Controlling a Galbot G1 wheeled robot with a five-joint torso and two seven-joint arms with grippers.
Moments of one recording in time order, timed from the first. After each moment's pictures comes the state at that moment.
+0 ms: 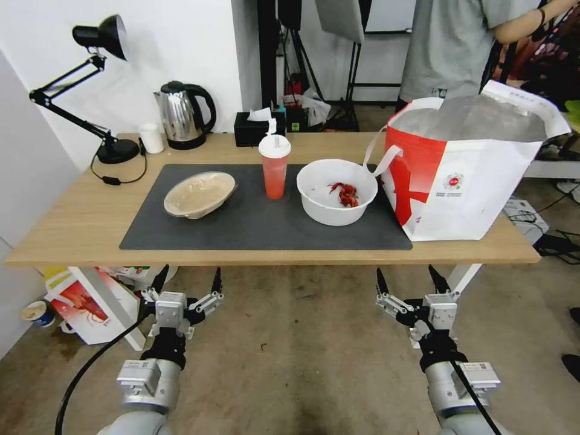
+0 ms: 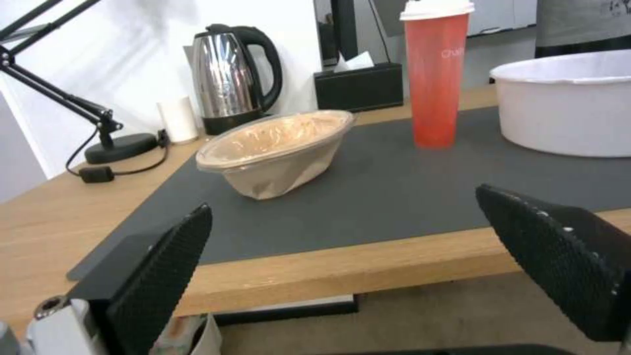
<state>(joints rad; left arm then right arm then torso) 1.80 -1.50 -0.55 -2.30 0.00 0.00 0.00 -1.80 1.50 0.55 2.30 0.00 0.00 0.00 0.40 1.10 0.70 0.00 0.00</state>
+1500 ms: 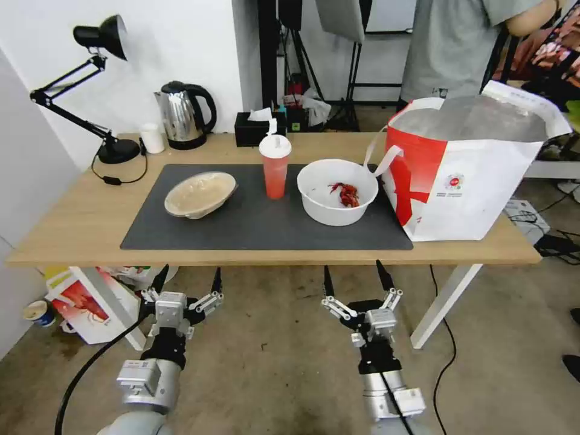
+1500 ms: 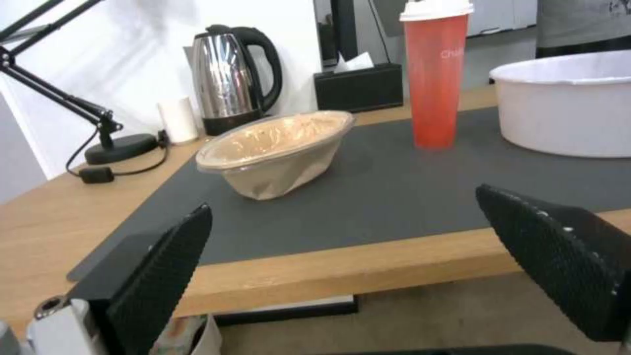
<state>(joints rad) 1.80 -1.50 -0.55 -2.30 0.00 0.00 0.00 -1.72 1.49 0.27 2.11 -0.16 0.39 0.15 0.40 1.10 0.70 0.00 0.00</state>
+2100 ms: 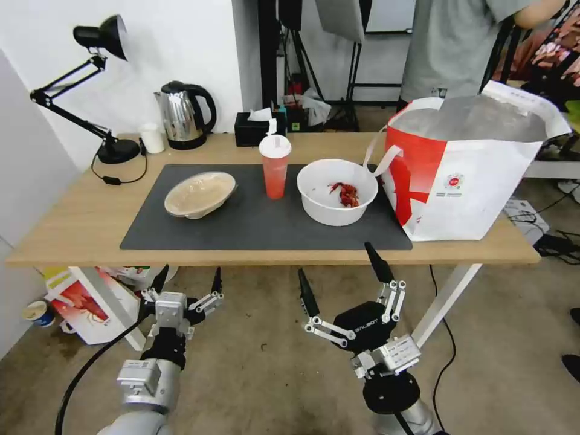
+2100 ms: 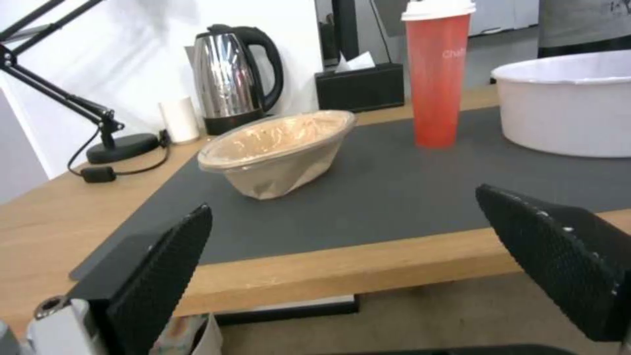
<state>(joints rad) 1.80 -1.50 -0.55 -2.30 0.00 0.00 0.00 -1.78 1.17 0.16 2.42 -0.08 0.52 0.12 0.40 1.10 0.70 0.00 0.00</state>
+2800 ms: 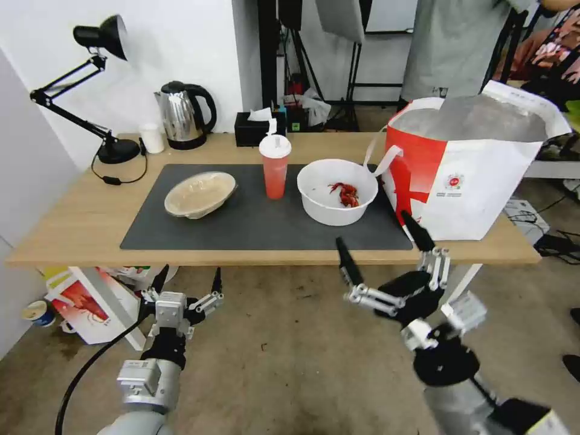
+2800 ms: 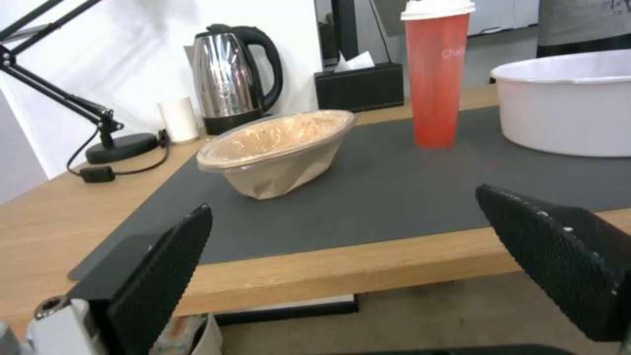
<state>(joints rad) 1.80 -1.50 -0.55 -2.30 0.00 0.00 0.00 -1.71 0.97 0.43 2.51 0.30 0.32 0.07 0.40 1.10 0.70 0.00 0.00</state>
